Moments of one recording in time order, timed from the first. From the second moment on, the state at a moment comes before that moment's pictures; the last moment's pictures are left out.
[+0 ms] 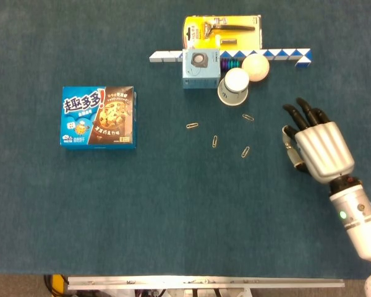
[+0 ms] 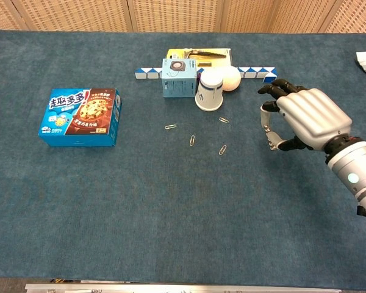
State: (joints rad) left arm 0.01 -0.90 -0.02 -1.71 1.40 1.50 -0.07; right arm 0.39 -1.55 0.03 -1.71 -1.32 1.24 -0.69
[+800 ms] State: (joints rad) left arm 0.08 -0.90 -0.02 -1.68 1.36 1.56 -0.10; right arm 0.56 -1.65 0.12 -1.59 -1.20 1.05 -0.72
